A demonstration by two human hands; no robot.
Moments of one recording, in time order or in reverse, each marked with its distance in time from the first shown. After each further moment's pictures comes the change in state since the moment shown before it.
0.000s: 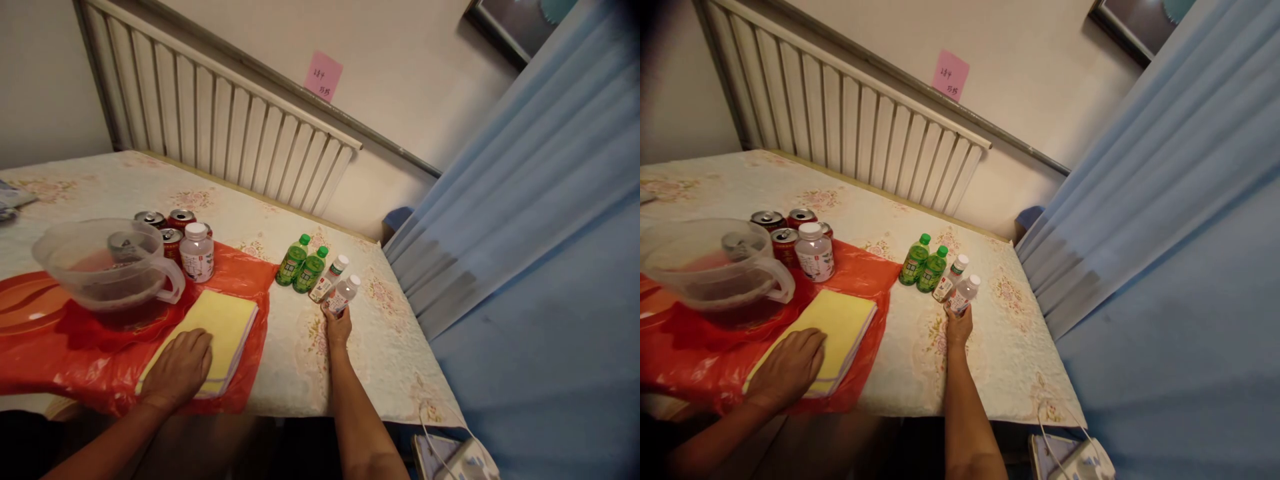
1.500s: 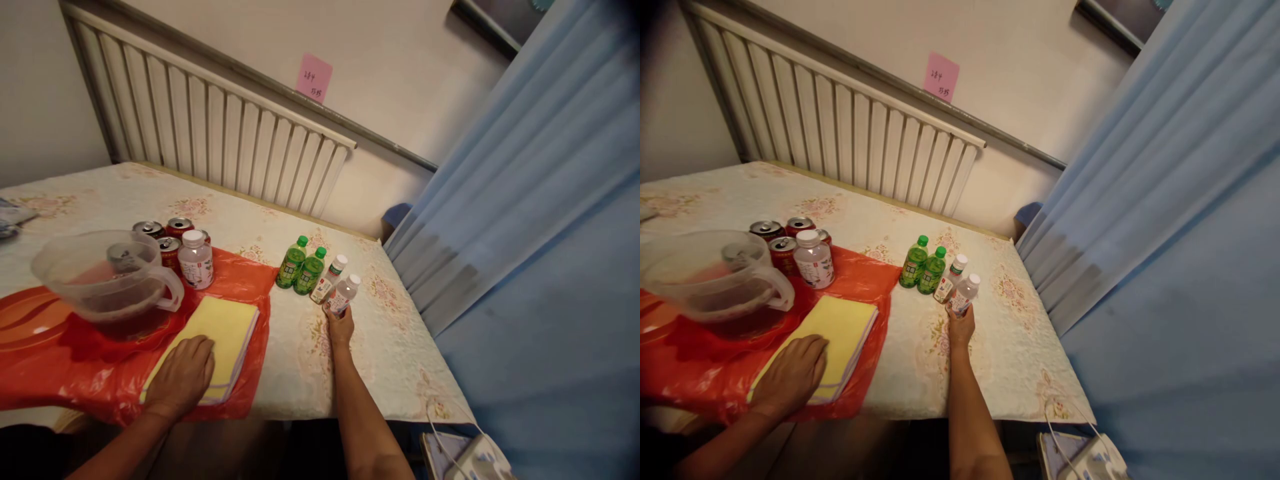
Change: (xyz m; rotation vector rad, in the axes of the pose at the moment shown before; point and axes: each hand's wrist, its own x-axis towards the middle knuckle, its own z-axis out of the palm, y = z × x) left_hand -0.001 -0.002 0.002 0.082 -0.019 0.022; right_hand 0.001 0.001 0.000 -0.020 0.008 -0.016
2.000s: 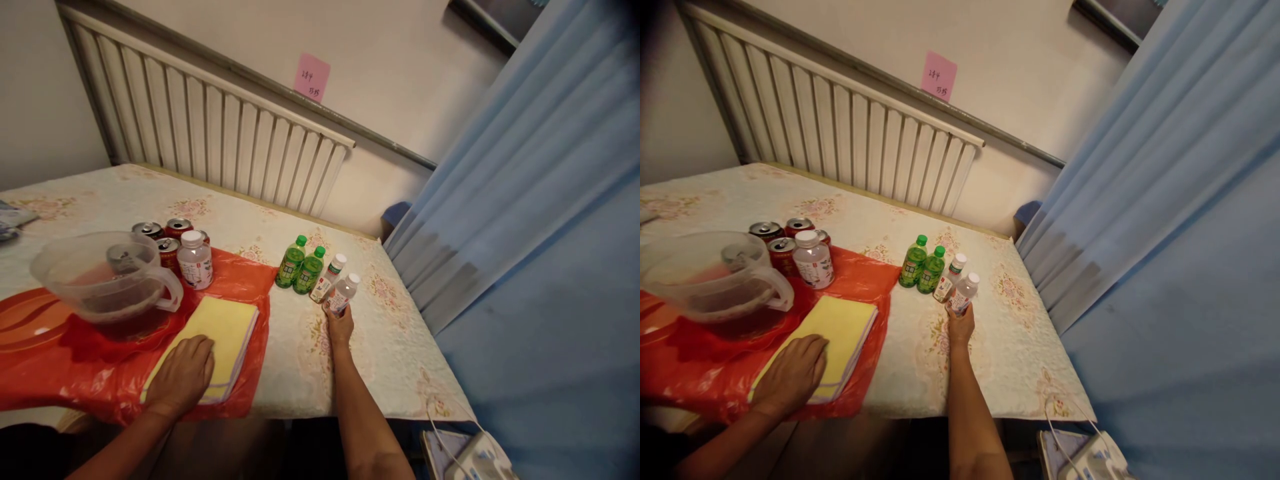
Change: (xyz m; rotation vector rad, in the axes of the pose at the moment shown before) left_hand 0.000 -0.001 0.001 -0.004 0.008 0.015; right_hand 0.002 0.008 0.004 -0.001 0.000 -0.015
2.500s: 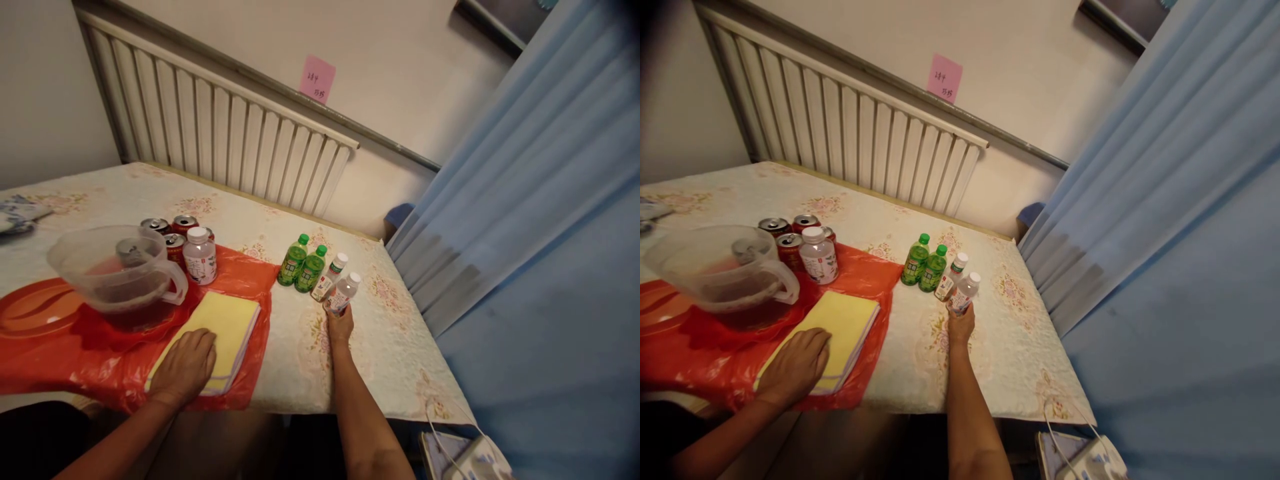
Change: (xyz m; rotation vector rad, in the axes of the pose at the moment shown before) left_hand 0.000 0.001 -0.001 -0.011 -0.019 -0.022; right_hand 0.002 0.014 0.004 -0.050 0.017 -0.033
